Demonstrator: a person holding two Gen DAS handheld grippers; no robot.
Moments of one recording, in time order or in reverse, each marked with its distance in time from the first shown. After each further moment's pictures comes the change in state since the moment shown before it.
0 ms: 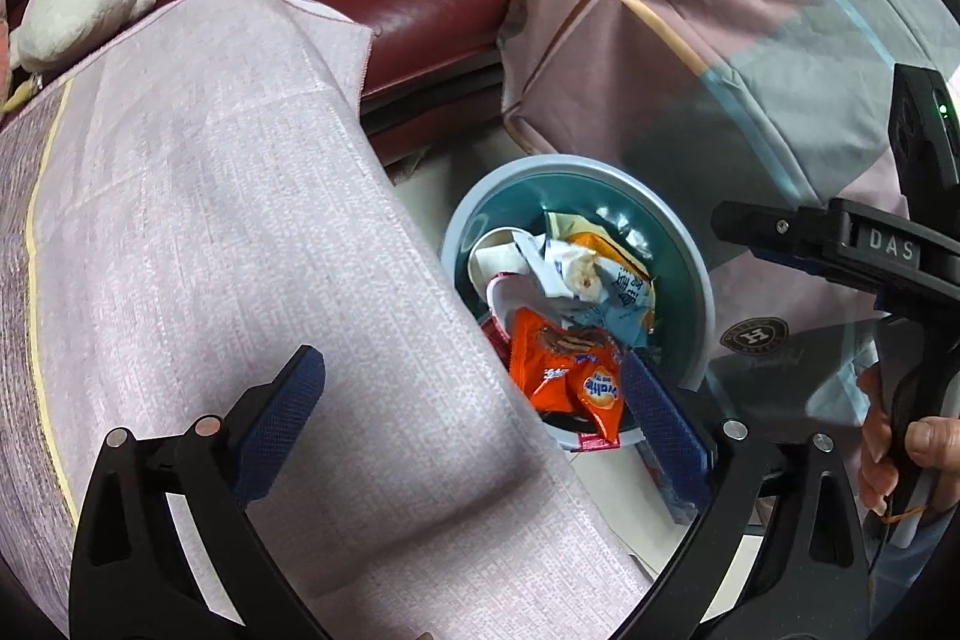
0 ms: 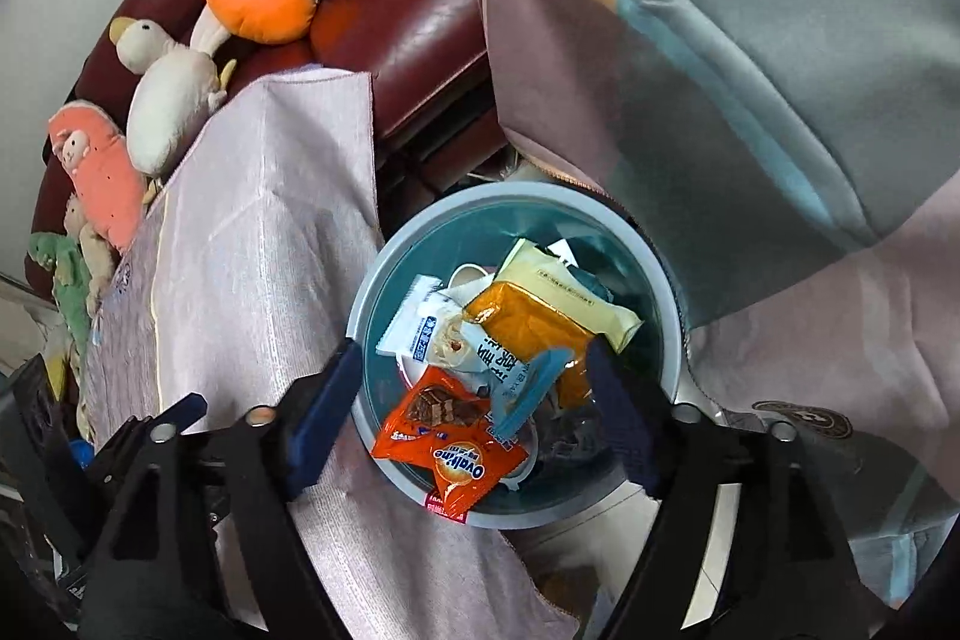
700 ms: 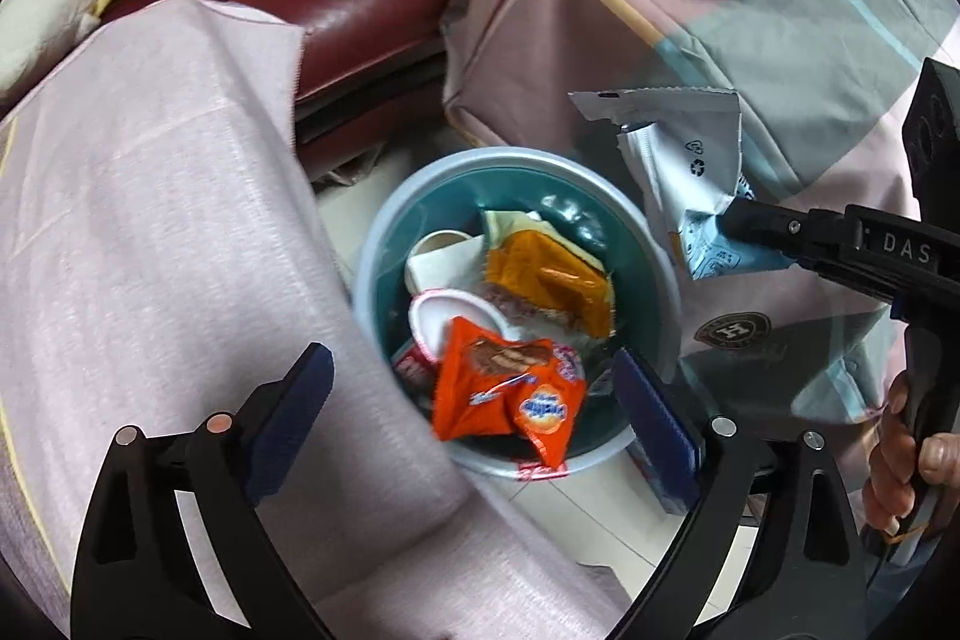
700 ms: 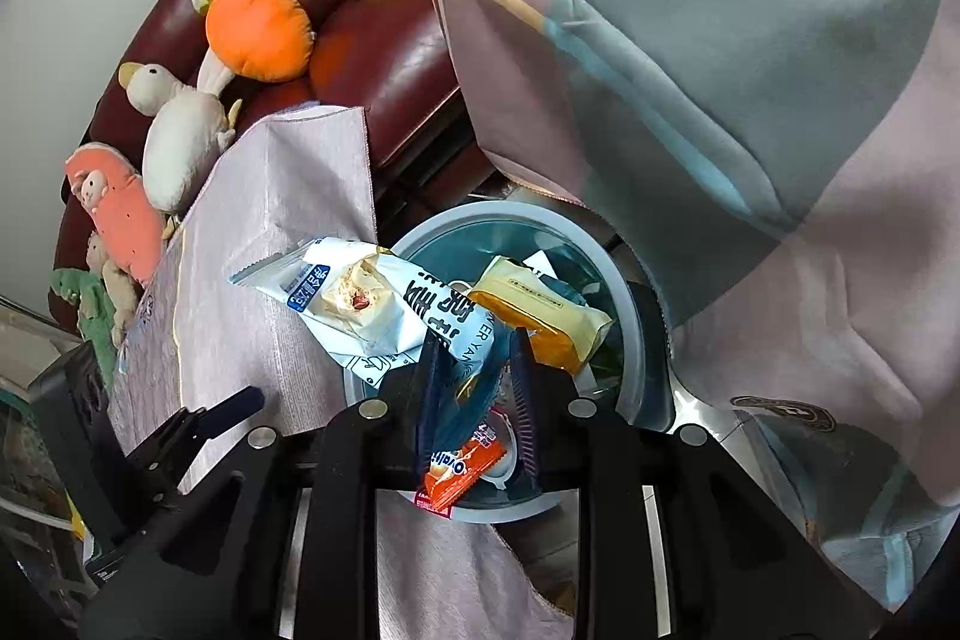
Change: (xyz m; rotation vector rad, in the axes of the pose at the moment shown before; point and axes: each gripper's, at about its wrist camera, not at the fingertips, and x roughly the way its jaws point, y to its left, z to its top) left arm 0.026 -0.040 0.016 0.068 0.039 -0.034; right arm -0.023 -0.037 -0.004 0.074 -0.055 0.074
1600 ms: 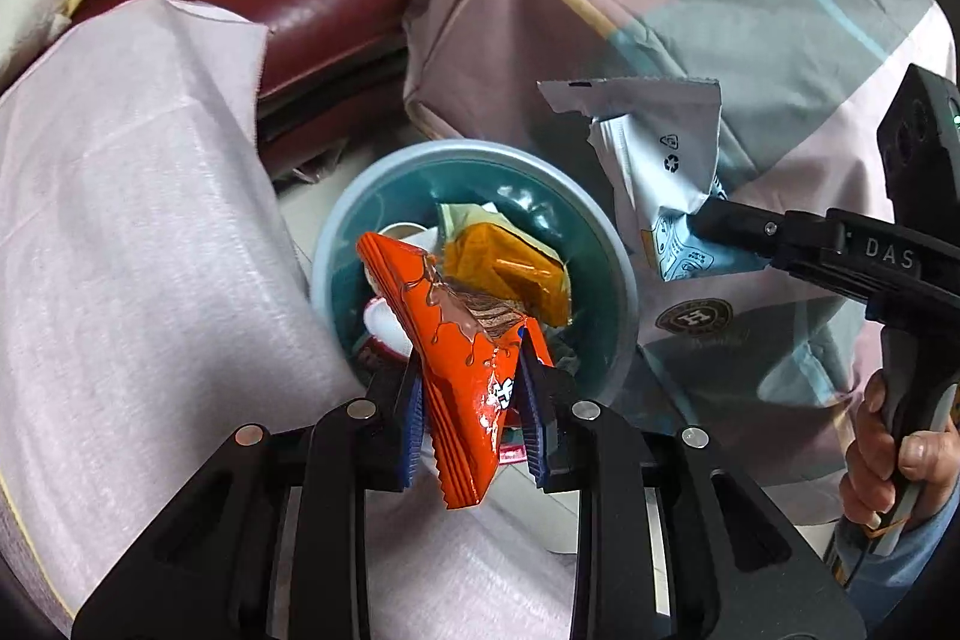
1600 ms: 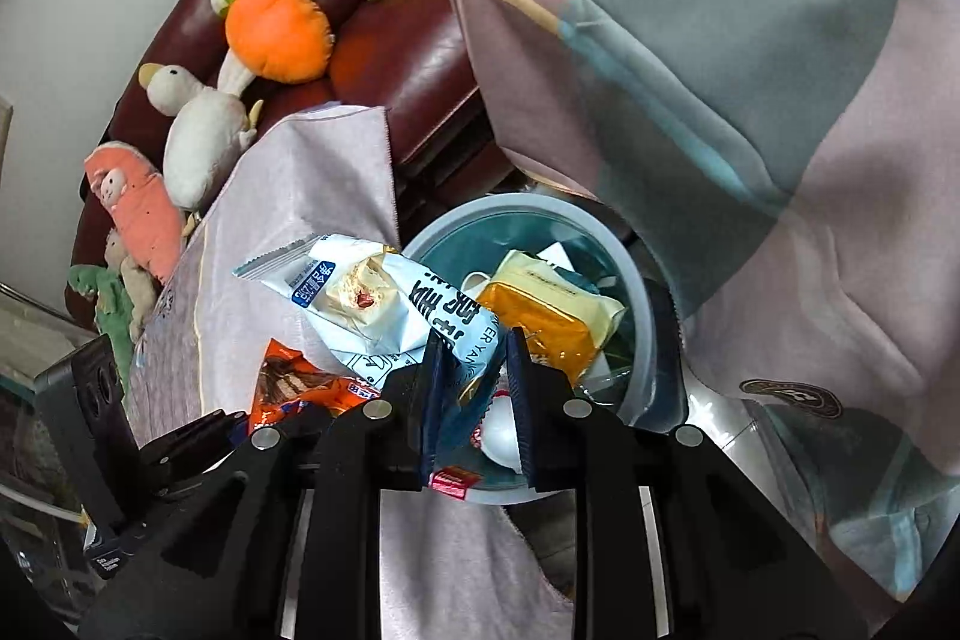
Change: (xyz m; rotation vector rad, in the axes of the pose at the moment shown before) left arm 0.001 -0.015 -0.001 0.031 0.019 -0.096; right arm -0.012 -0.001 -0.012 0.000 -0.012 0.045
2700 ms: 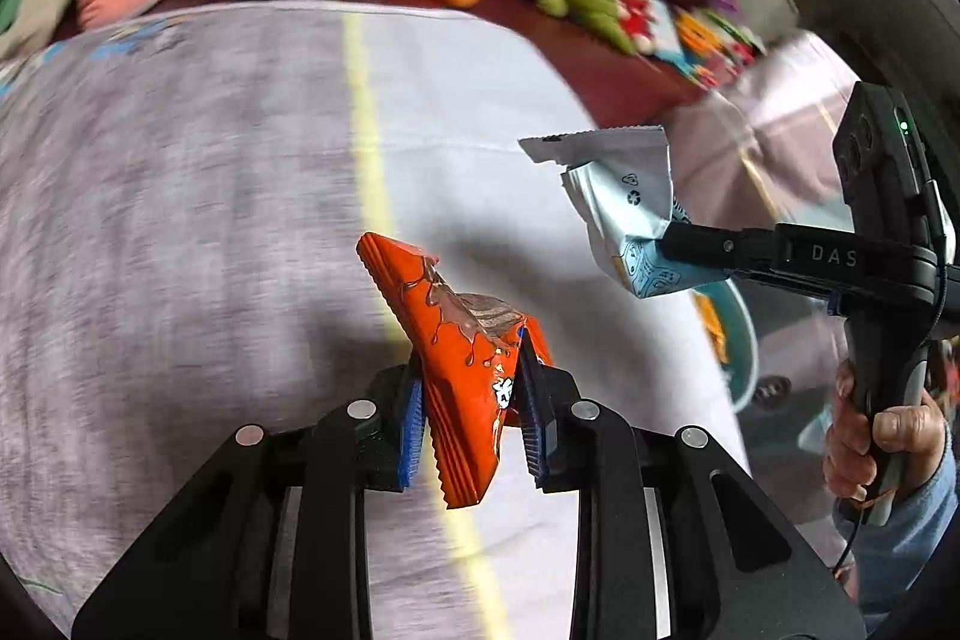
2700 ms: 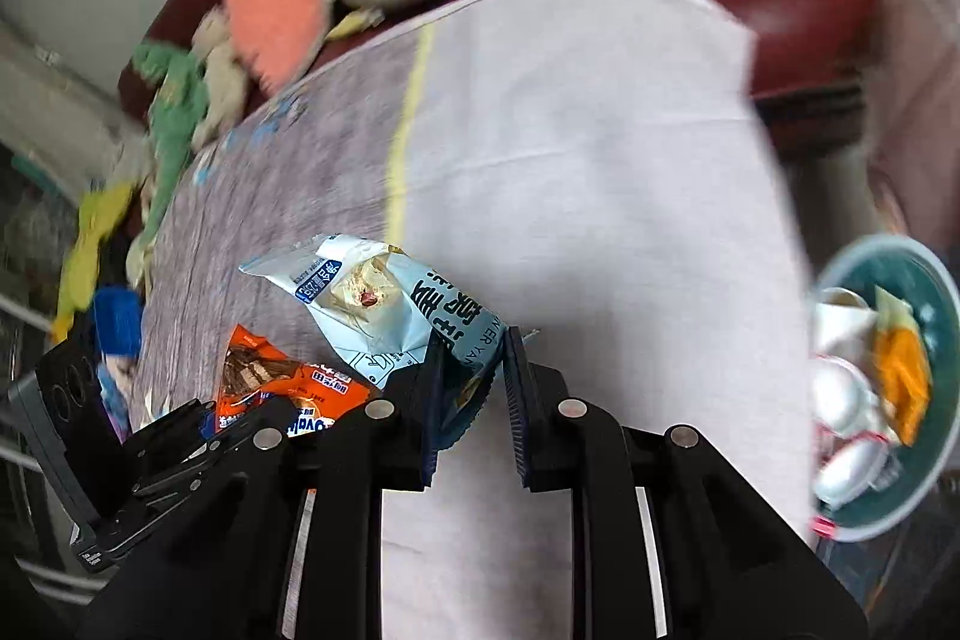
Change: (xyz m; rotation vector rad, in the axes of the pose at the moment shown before) left arm -0.174 0.227 -0.129 -0.358 -0.247 0.095; right arm 0.124 0.297 -0.073 -0.408 0.221 0.094
